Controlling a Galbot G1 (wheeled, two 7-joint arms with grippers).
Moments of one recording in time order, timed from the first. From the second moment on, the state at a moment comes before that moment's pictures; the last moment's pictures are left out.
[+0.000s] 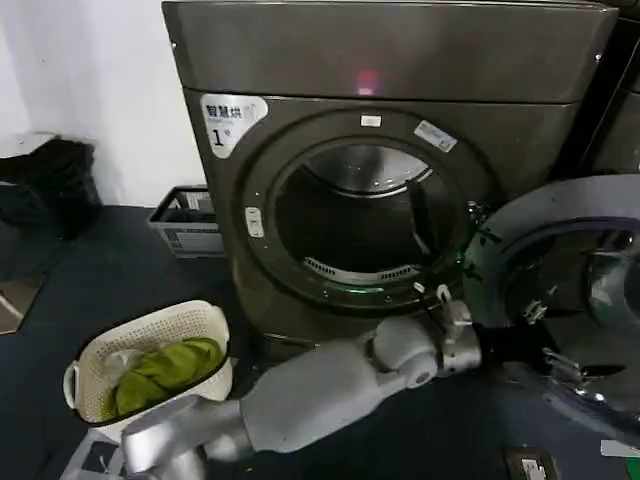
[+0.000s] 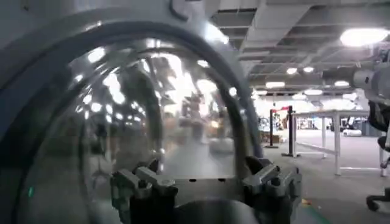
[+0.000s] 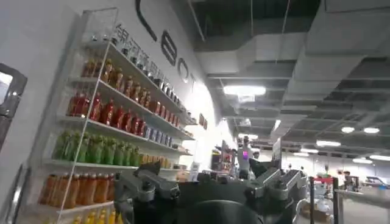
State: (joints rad) left arm 0.22 -1.57 0.69 -1.40 -0.83 0.01 0.40; right arm -1.76 1.11 2.36 1.77 0.59 -0.31 -0.01
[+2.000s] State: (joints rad) left arm 0.28 -0.90 0.64 -1.84 -0.84 -0.30 0.37; right arm -1.73 1.10 2.42 1.81 0.51 -0.17 -0.05
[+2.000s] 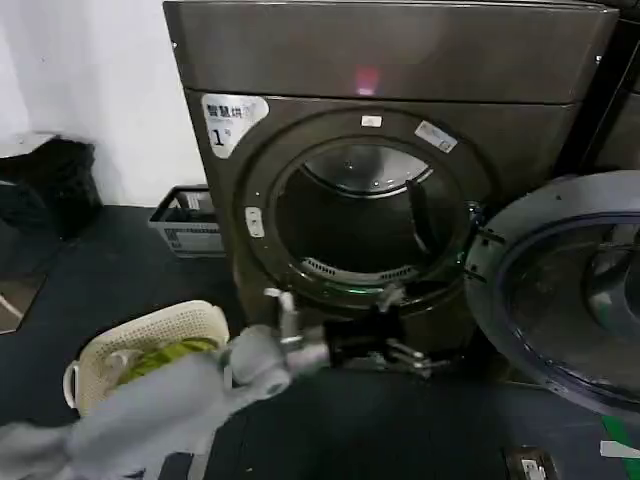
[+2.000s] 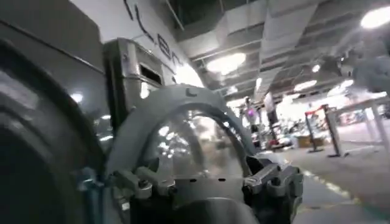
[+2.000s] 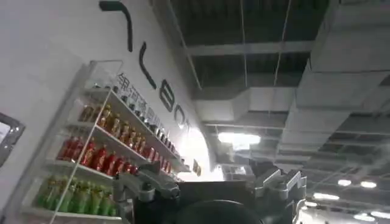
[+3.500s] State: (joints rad) left arm 0.58 -0.05 0.37 -1.79 -0.27 0.10 0.55; right arm -1.67 1.05 2.37 1.81 0.33 -0.16 -0.09
